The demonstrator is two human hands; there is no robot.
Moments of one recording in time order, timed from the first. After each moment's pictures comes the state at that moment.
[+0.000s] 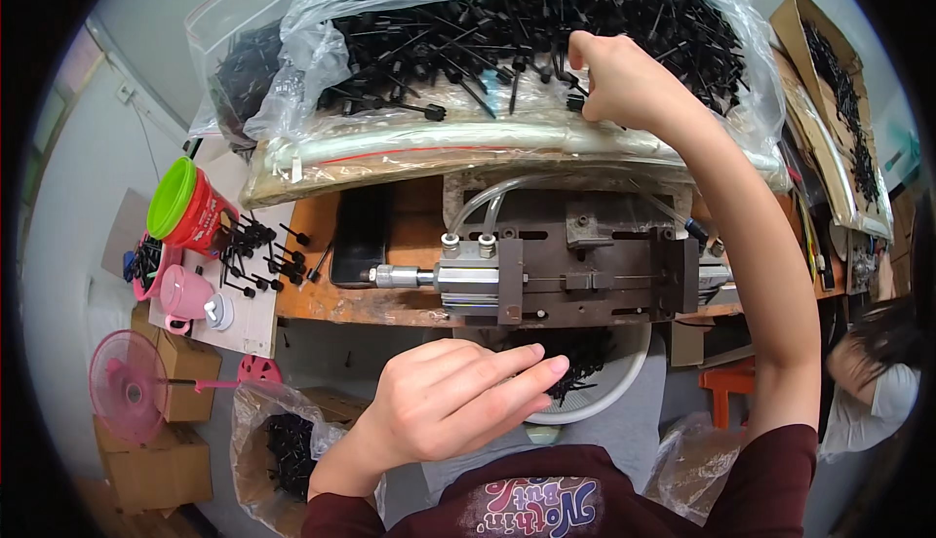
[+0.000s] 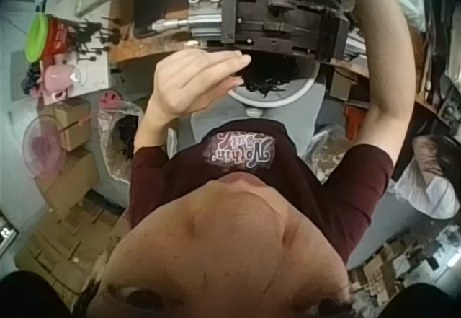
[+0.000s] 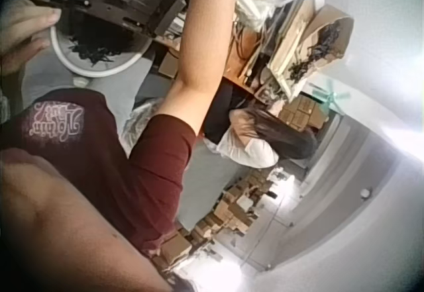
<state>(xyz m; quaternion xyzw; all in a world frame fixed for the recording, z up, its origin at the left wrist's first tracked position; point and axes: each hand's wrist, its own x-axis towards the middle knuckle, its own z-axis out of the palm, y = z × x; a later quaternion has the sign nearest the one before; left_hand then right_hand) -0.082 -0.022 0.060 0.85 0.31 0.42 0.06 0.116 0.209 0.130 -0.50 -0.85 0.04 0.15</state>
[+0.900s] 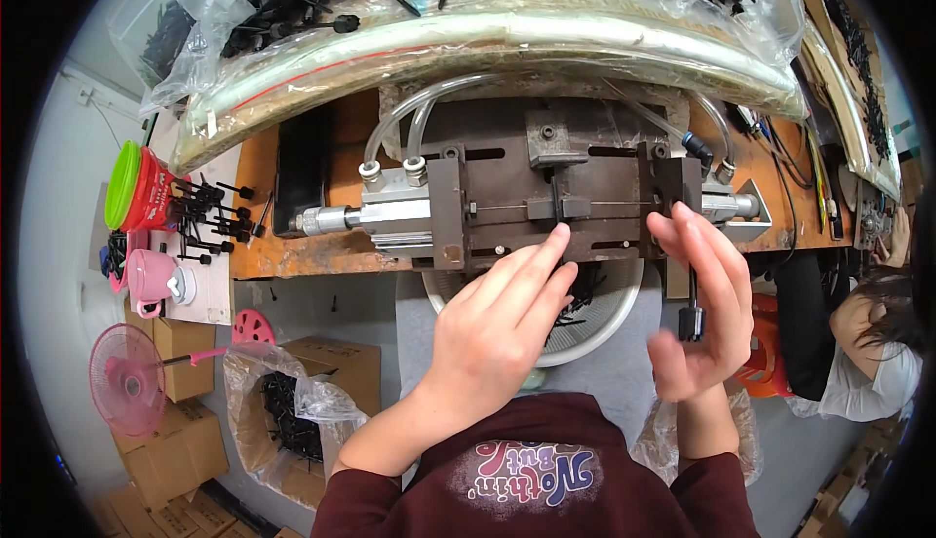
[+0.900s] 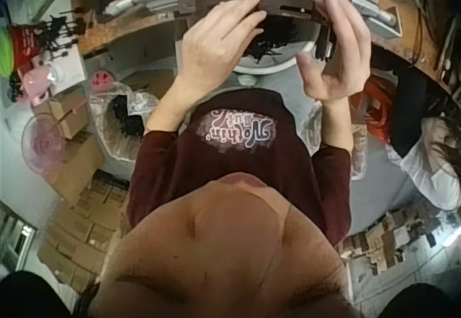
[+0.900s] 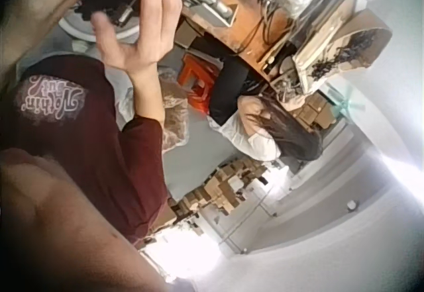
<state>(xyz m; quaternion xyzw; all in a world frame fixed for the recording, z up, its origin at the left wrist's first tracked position) -0.003 -0.012 0.003 0.81 0.45 0.37 0.08 0.190 -0.006 0.026 -0.38 -0.76 0.12 0.51</state>
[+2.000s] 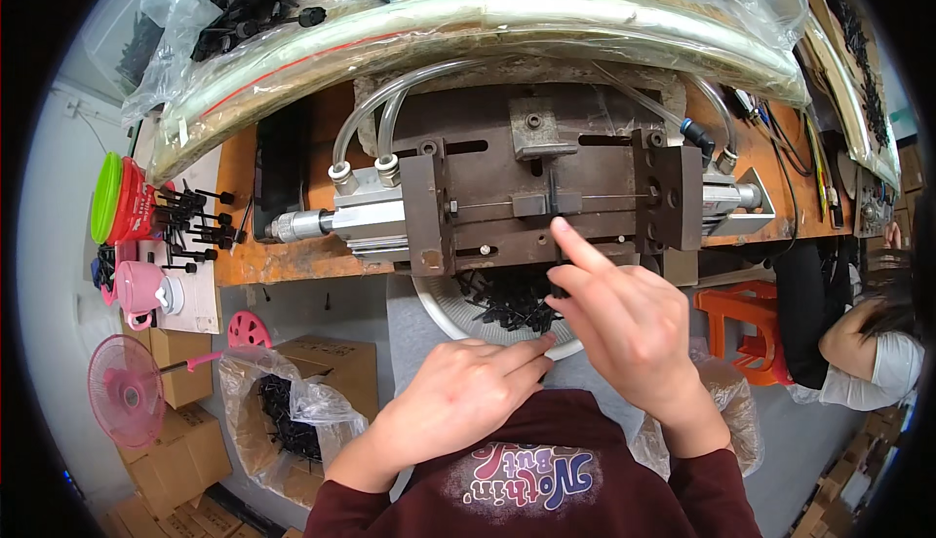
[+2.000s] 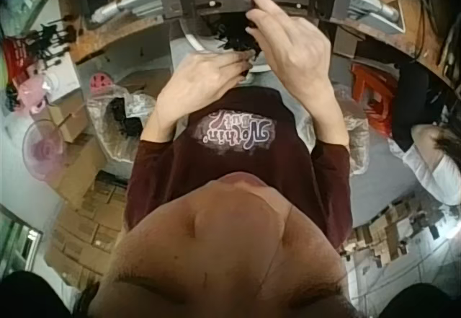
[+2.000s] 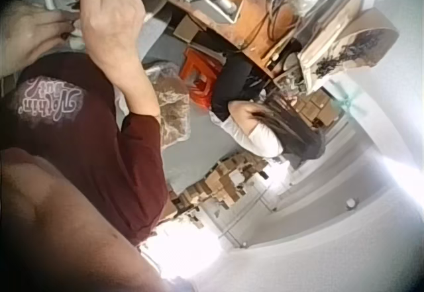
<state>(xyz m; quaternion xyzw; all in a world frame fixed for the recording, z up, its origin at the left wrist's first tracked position) -0.029 -0.039 -0.004 0.87 0.36 0.19 0.28 0.164 -0.004 0.008 -0.43 -0.84 0.06 0.32</state>
